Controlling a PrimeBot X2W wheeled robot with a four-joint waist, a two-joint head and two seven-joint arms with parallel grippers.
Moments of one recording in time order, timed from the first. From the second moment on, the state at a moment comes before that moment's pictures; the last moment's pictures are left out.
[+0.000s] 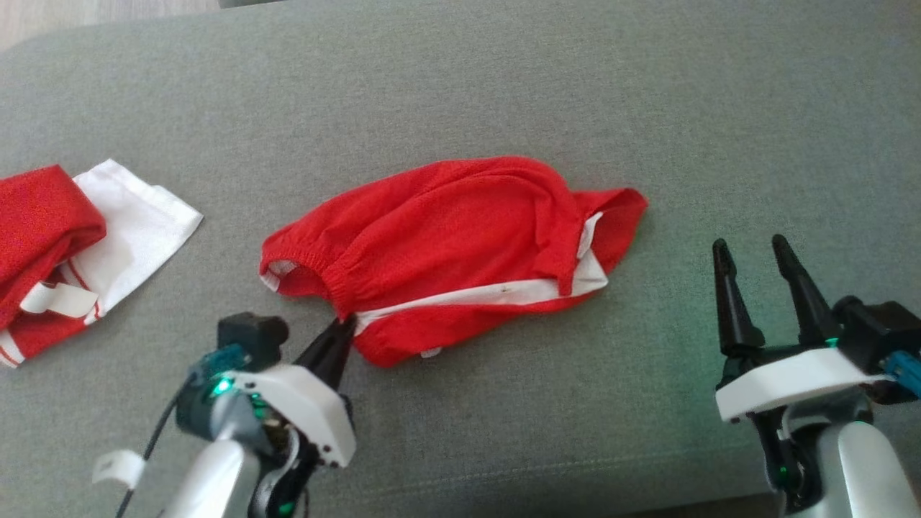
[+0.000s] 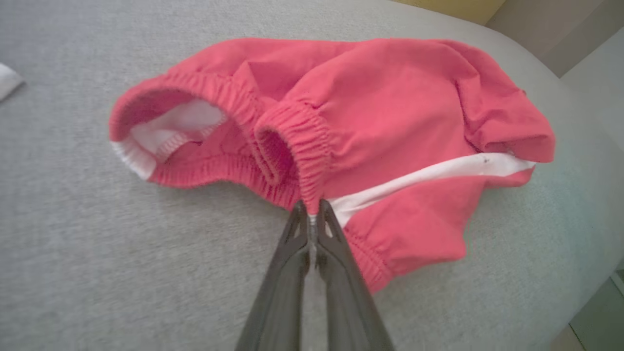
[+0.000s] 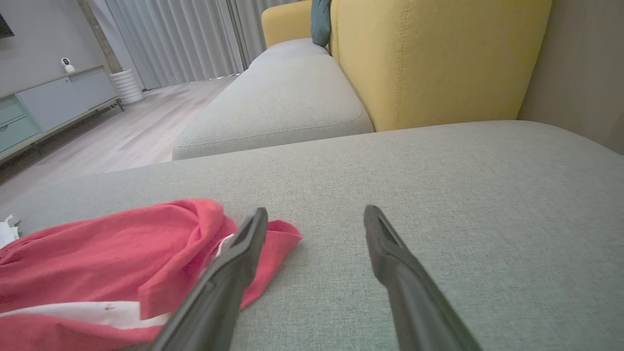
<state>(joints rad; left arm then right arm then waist) -0.13 0.15 -0.37 0.21 -0.42 -0.02 0.12 -0.04 -0.05 0.00 0.01 0.19 0.13 0.01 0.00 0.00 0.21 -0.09</state>
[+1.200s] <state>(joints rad) 0.00 0.22 -0.24 0.04 -0.29 0.17 -0.23 0.02 -0.05 0.02 -0.04 0.15 0.13 0.07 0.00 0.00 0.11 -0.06</state>
